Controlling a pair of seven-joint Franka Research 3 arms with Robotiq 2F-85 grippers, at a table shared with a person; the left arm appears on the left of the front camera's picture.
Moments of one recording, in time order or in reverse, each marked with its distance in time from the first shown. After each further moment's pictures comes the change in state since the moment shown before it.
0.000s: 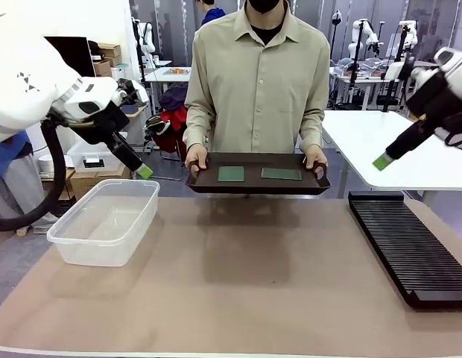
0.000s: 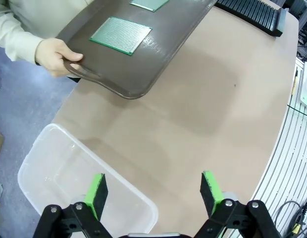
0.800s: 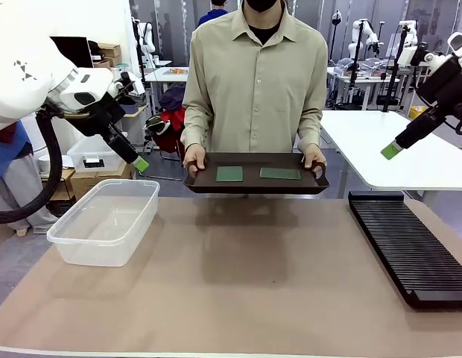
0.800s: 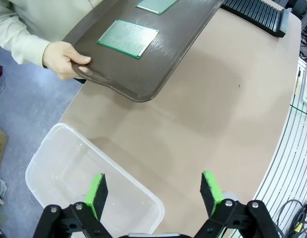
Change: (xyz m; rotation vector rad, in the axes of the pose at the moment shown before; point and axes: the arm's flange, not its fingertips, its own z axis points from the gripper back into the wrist) left arm 0.004 0.006 0.010 0.020 0.007 -0.004; right arm 0.002 -0.005 0.012 -0.027 -0.018 0.021
